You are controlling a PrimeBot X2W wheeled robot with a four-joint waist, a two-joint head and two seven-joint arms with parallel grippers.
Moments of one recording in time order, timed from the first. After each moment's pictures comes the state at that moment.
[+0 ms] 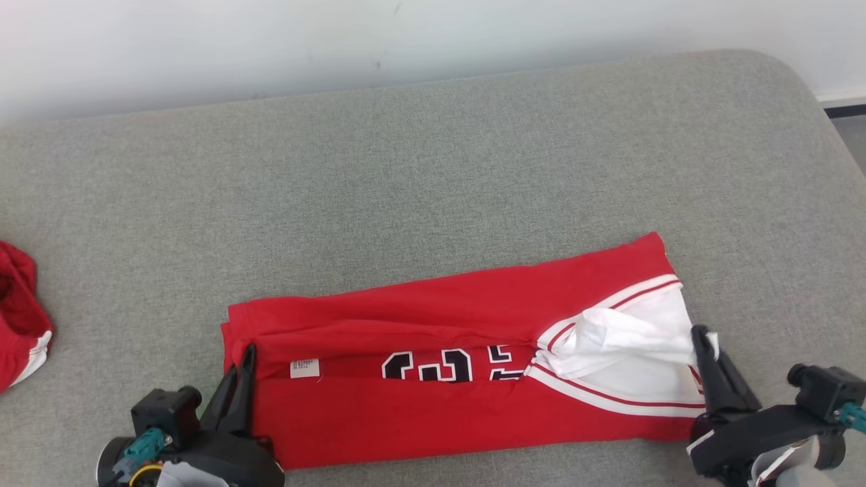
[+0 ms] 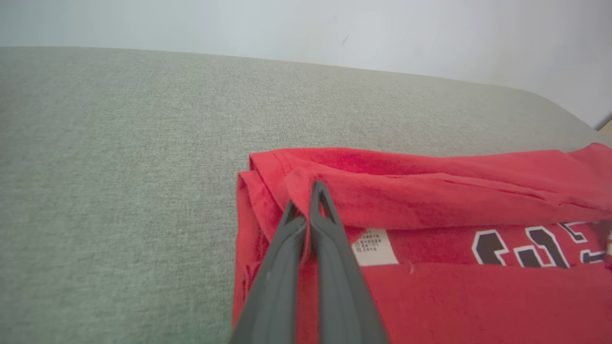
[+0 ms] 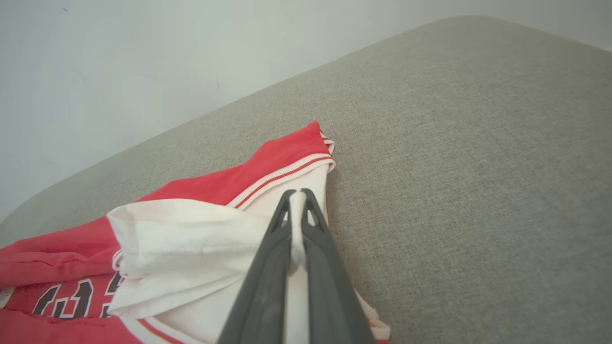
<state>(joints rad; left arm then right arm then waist) -0.28 0.34 -0.43 0.37 -0.63 0.05 -0.26 -0.15 -0.40 0.19 0.33 0.73 0.13 -0.24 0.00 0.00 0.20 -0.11</state>
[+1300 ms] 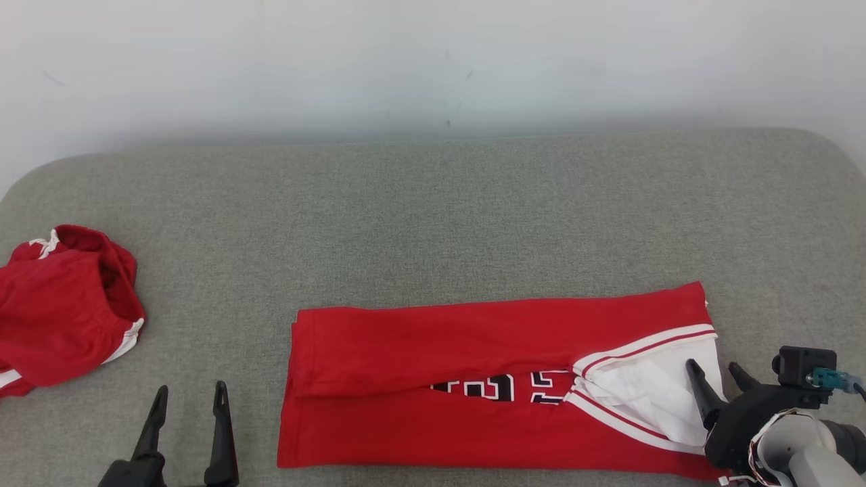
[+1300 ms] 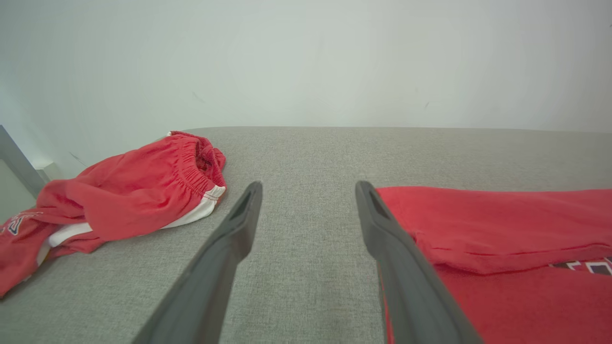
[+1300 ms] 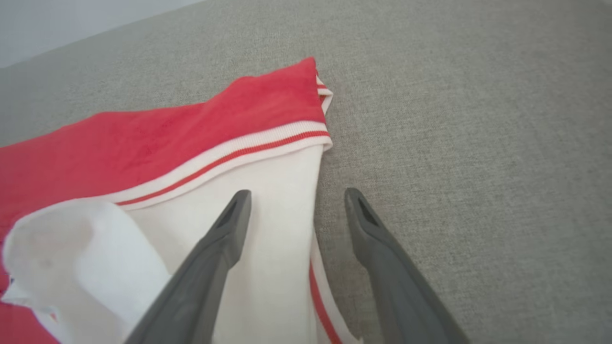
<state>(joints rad) -0.01 0.18 -0.08 0.18 -0.24 0.04 -0.26 -0.29 -0.38 0.11 0.66 0.54 0.13 0.05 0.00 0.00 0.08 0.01</state>
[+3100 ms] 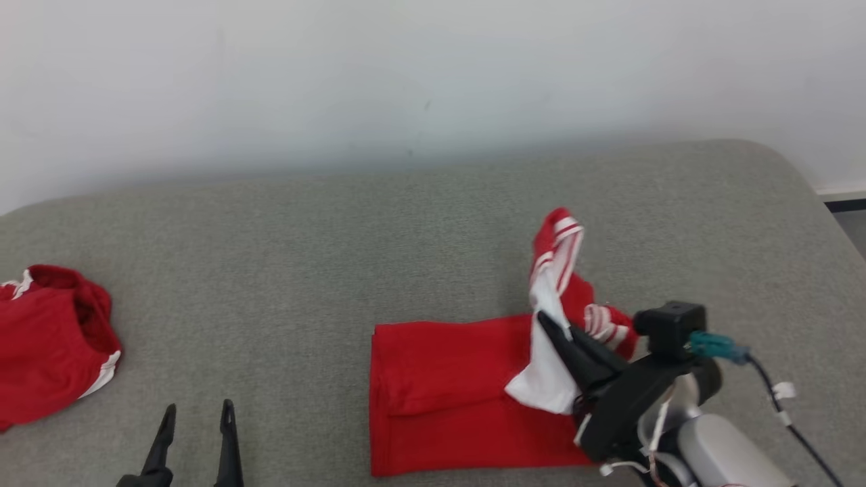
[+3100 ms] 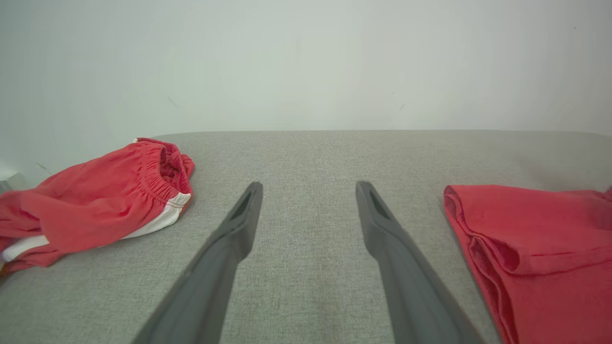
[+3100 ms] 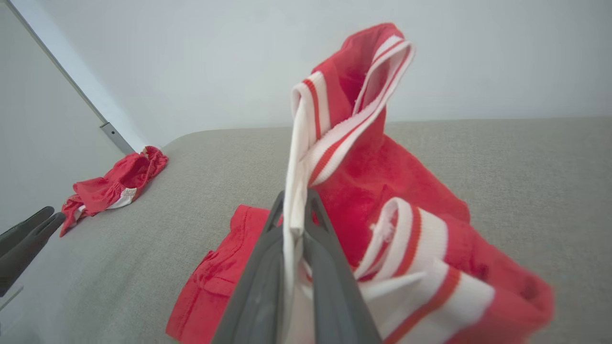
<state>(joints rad) 0.02 0.08 0.05 0.22 -0.12 -0.06 -0.26 -0.31 -0.36 0.44 0.20 0.65 0.13 0.10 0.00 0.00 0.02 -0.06</state>
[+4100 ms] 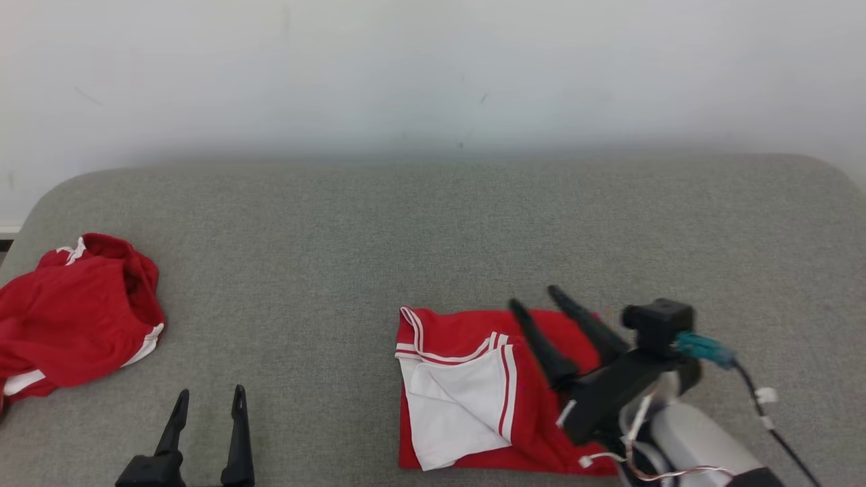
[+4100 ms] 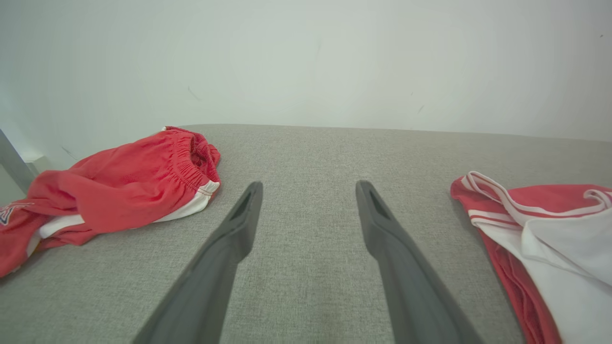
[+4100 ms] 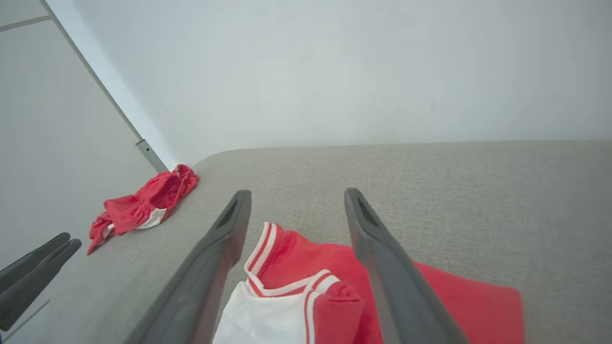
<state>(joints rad) -0.05 0.06 0.04 0.28 -0.11 -0.09 -0.26 -0.40 -0.28 0.53 0.36 0.66 0.13 -0.09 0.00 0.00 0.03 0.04</state>
